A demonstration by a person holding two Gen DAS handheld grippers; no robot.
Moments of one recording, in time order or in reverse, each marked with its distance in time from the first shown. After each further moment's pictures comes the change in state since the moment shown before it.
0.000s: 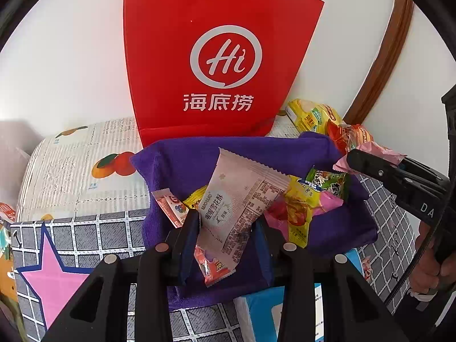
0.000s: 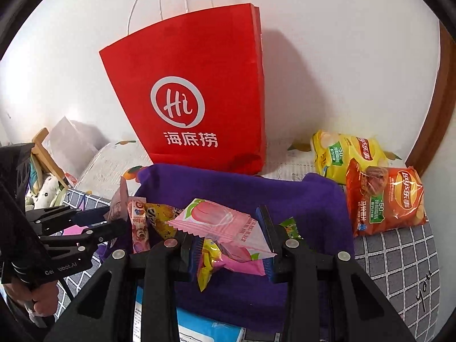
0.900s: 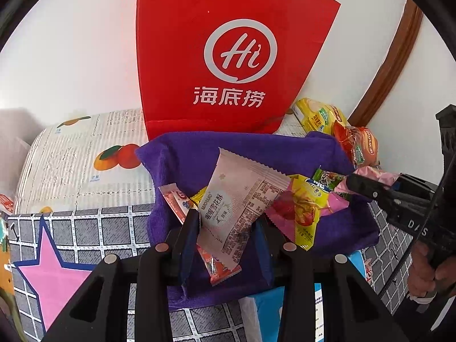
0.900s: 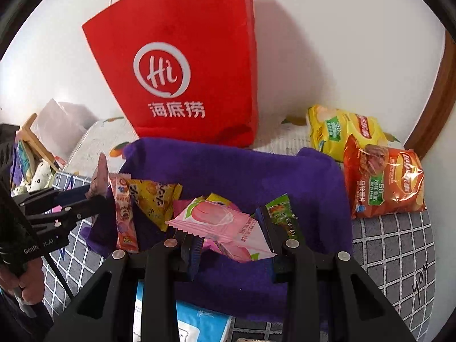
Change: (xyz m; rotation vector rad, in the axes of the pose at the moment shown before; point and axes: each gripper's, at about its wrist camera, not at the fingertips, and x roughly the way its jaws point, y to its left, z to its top) left arm 0.004 0.010 -0.001 -0.039 0.025 -0.002; right arm 0.021 -0.008 -0.008 -0.007 0.128 -0.029
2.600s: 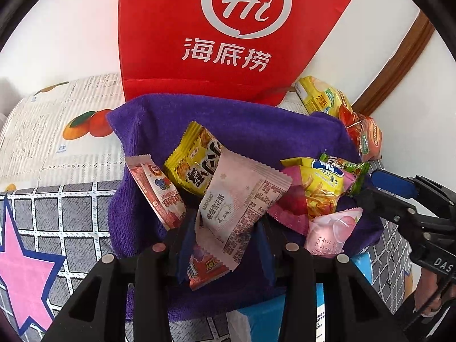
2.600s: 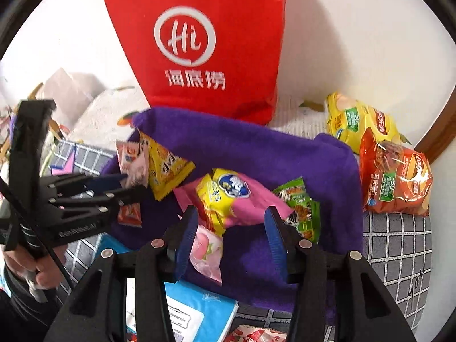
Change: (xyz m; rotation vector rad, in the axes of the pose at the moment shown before) left arm 0.055 -0.005 -0.013 -0.061 0.101 -0.064; right arm 0.006 0.012 -0.005 -0.087 0.091 0.018
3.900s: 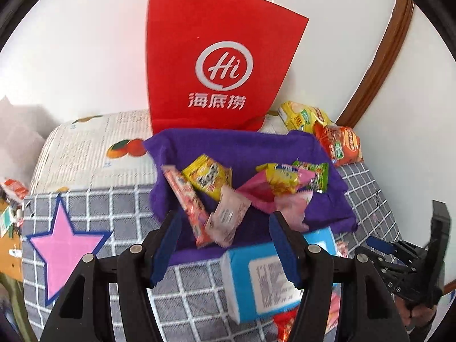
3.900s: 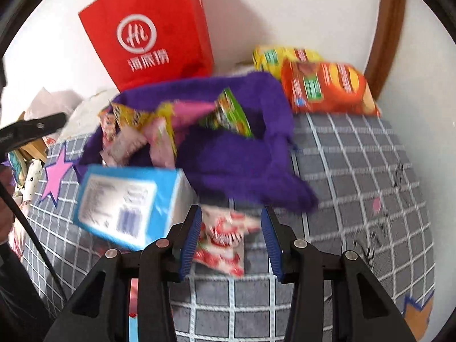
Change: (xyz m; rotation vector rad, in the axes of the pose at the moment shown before) left arm -0.111 -0.018 -0.033 0.046 -0.120 0.069; right arm -0.052 -0.039 -0.136 0.238 0.005 -0.087
